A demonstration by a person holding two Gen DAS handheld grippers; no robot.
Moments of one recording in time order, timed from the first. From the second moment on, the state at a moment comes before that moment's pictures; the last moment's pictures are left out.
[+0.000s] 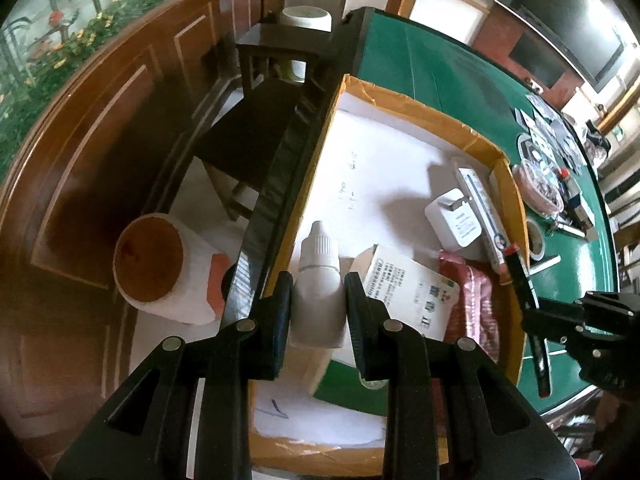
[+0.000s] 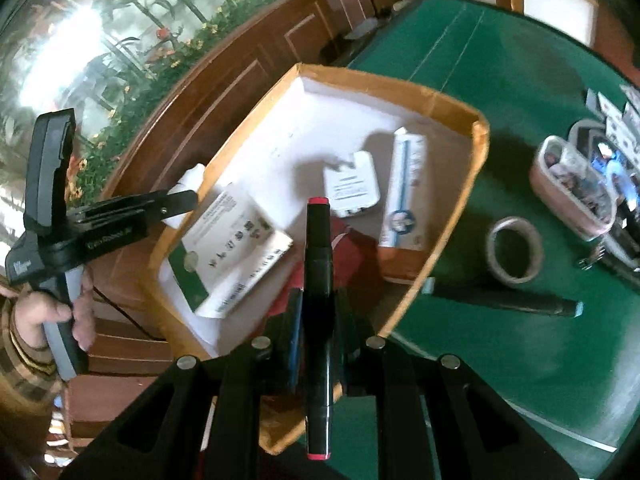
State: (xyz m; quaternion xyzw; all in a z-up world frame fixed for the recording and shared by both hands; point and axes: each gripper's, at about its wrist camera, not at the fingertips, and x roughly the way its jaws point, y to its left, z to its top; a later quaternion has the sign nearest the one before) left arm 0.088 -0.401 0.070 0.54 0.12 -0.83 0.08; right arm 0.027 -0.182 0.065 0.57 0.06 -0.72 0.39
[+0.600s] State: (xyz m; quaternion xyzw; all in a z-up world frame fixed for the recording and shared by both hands) left arm 0.109 -0.391 0.053 0.58 0.08 -0.81 0.05; right arm 0.031 -0.233 0.034 0.65 0.02 -0.67 0.35
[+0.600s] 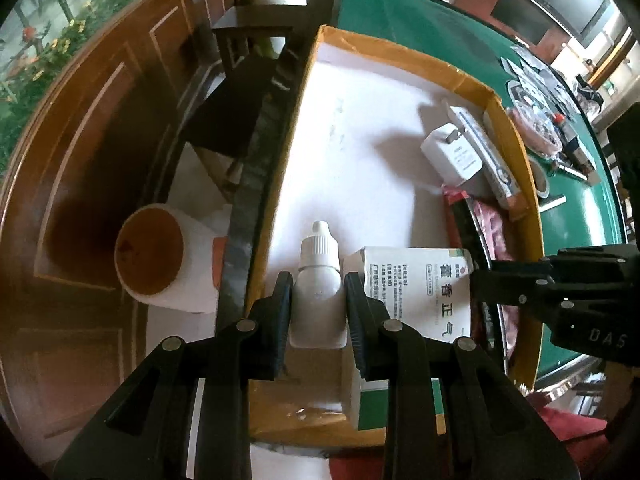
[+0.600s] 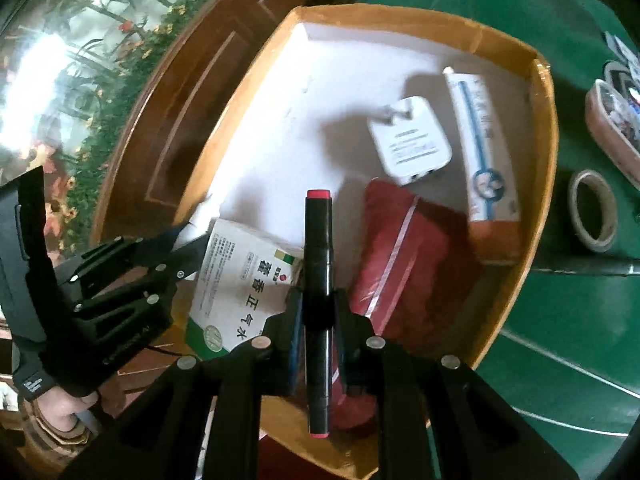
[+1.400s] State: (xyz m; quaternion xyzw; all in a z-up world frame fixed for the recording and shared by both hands) left arm 0.032 -0.389 0.068 0.55 0.04 -0.83 0.05; right arm 0.004 -0.221 0.014 0.67 -0.08 -0.67 0.32
